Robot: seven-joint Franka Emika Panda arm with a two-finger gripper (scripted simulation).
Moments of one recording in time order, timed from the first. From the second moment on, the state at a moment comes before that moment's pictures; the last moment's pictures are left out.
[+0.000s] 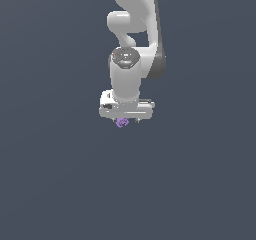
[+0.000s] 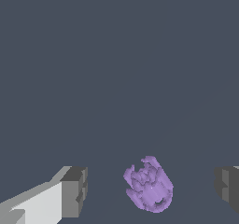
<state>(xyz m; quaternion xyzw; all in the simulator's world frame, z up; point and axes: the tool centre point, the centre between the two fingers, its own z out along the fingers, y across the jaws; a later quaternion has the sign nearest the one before) -0.012 -0.008 0.156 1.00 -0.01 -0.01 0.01</state>
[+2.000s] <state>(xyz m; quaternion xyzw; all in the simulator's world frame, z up) -0.064 -0.038 0.113 0.98 0.18 0.00 0.00</state>
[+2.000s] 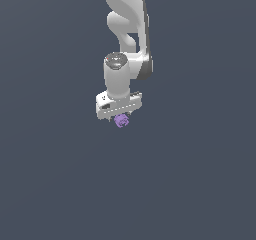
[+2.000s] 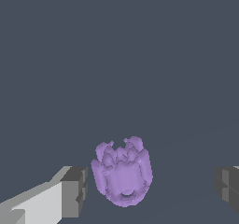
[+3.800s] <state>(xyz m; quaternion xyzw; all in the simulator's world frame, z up) -0.104 -0.038 0.037 0.96 0.28 0.00 0.00</state>
